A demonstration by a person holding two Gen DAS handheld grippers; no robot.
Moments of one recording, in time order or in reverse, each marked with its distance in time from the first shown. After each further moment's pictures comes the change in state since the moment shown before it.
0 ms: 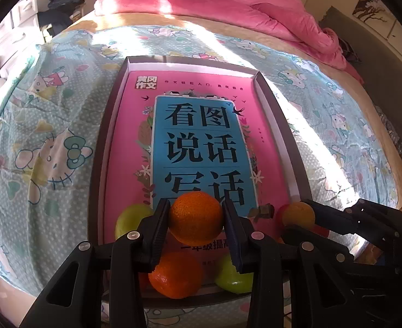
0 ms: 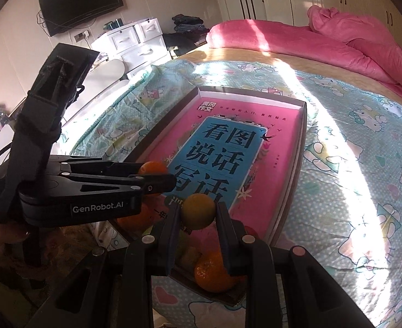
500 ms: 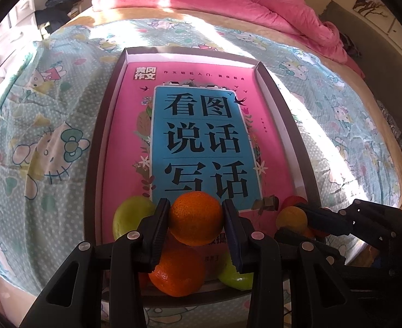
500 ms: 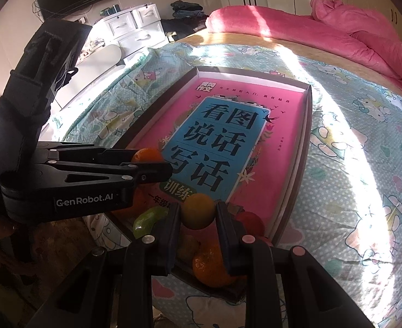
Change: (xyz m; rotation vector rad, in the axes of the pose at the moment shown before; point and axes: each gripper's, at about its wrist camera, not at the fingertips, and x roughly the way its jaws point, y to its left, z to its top) left arm 0.009 -0.001 -0.003 0.016 0.031 0.010; right arm 0.015 0.002 -0.008 -0.012 0.074 -0.011
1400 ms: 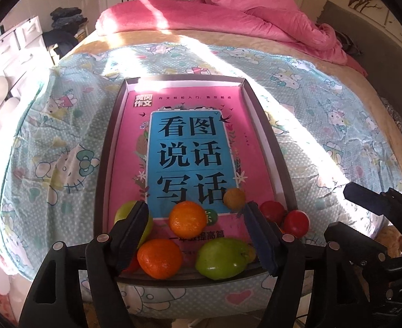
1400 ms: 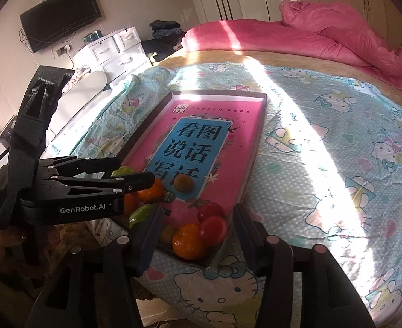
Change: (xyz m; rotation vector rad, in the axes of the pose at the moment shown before) left arm -0.042 -0.037 -0.003 0.043 -0.089 0.083; right arm -0.071 -0.026 -0.015 0.112 -0.130 -0.046
